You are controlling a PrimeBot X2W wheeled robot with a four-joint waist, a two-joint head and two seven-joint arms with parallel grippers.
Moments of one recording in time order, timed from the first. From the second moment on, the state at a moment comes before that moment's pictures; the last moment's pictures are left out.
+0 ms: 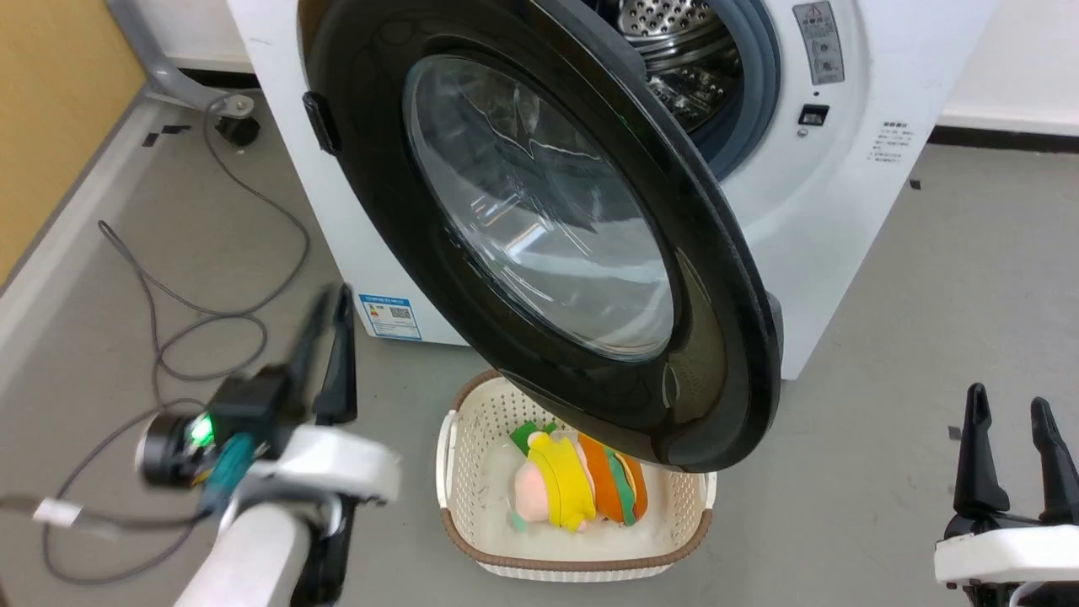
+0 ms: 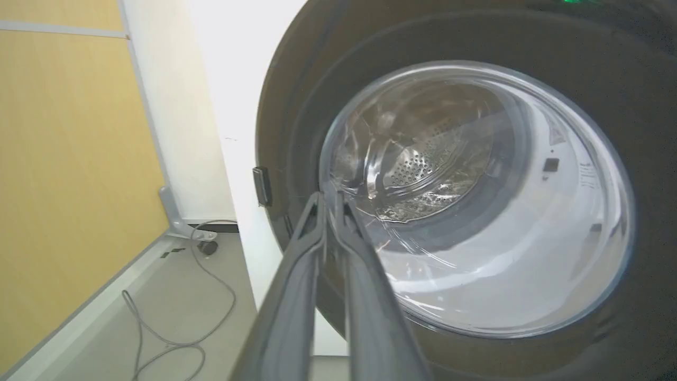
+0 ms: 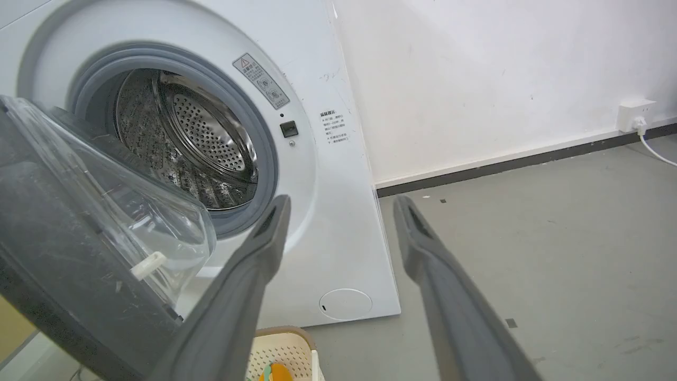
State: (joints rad) left arm -0.31 0.33 -0.40 0.14 -0.40 0.27 -0.26; right arm -0.05 -0.05 -0.24 0.15 0.30 0.13 -0.26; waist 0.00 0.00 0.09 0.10
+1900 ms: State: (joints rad) left arm 0.02 0.06 0.02 0.02 -0.08 0.11 -0.26; right arm -0.21 -0.29 0.48 -0.13 0.16 0.13 -0.26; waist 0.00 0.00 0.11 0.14
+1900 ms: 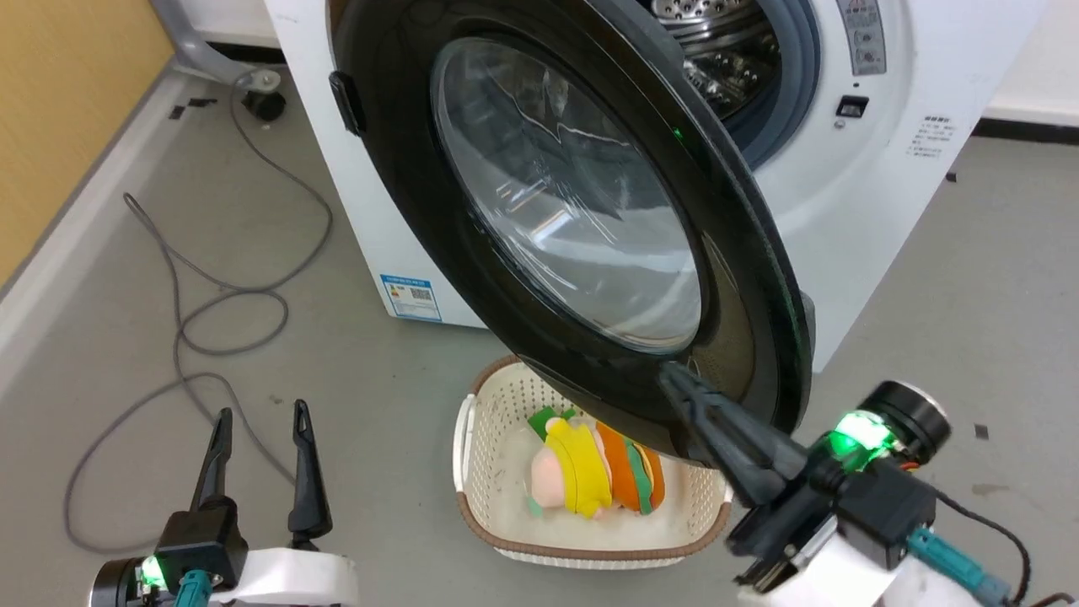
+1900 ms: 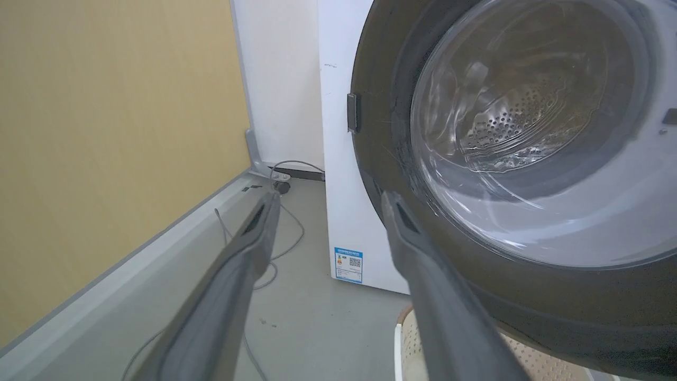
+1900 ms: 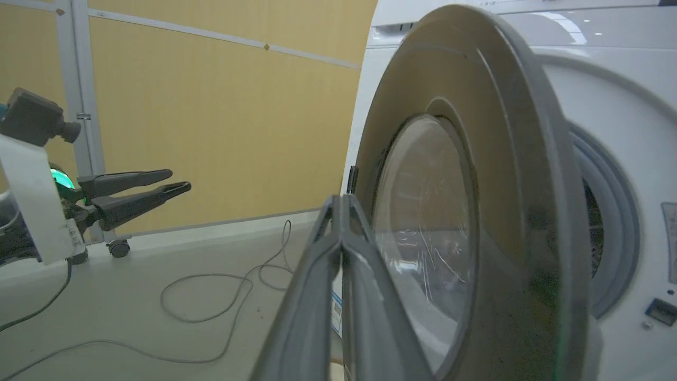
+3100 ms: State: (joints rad) left arm -0.12 0.05 -0.07 0.00 -0.10 0.13 -0.26; right arm -0.60 -0.27 0.03 0.40 -0.01 0.13 -0.26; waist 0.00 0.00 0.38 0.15
